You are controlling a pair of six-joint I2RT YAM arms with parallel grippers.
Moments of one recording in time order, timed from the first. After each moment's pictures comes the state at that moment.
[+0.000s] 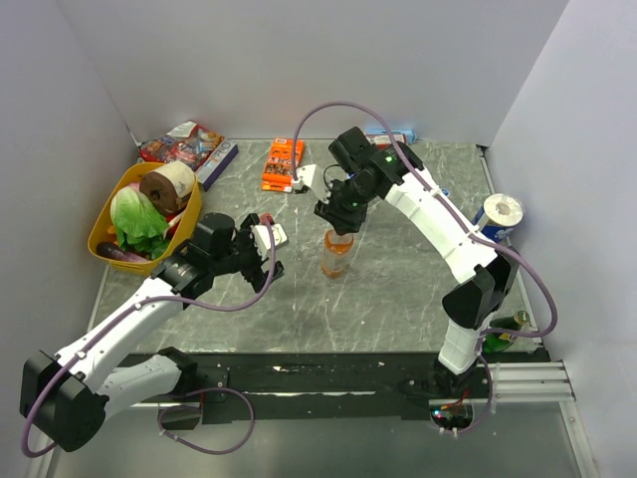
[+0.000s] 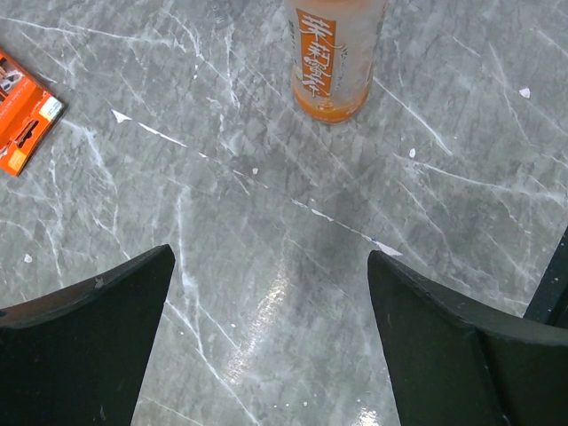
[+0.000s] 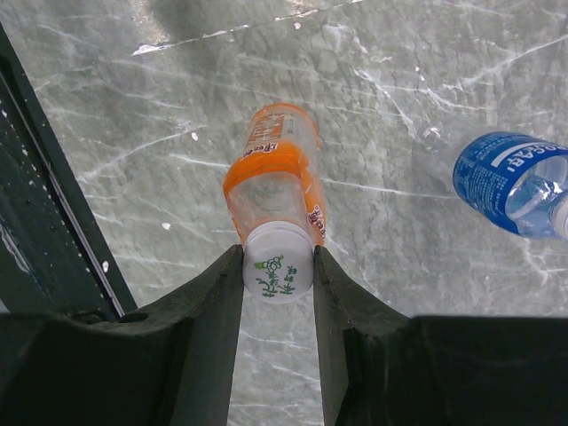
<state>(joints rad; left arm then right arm) -0.55 1.02 0.79 -0.32 0.36 0.43 0.65 1.78 2.00 -1.34 -0.25 -0.66</state>
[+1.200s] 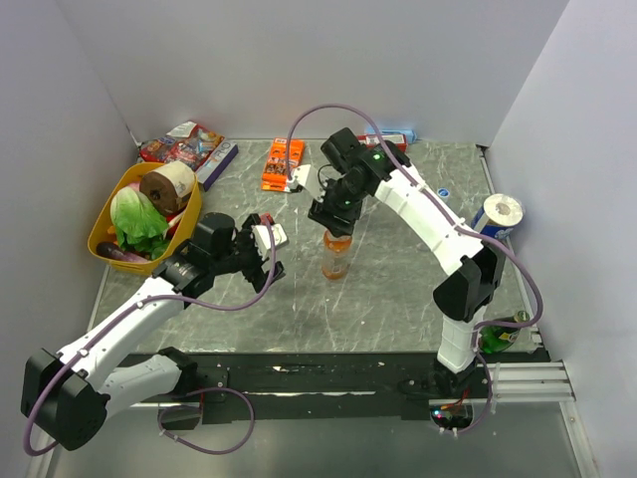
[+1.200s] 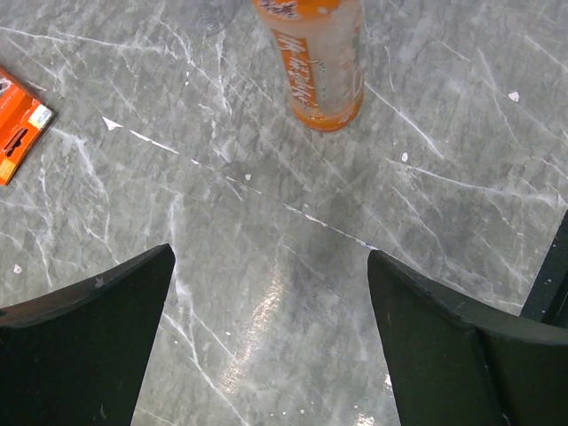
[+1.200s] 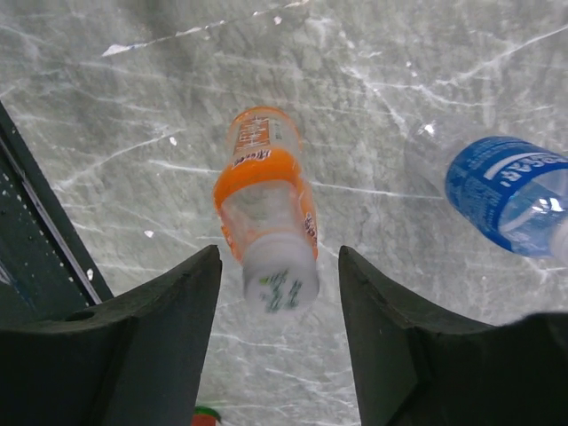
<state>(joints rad) -0.54 1.03 0.78 -0.30 0.39 0.42 0.65 1.86 2.01 -1.32 -0.21 -0.65</state>
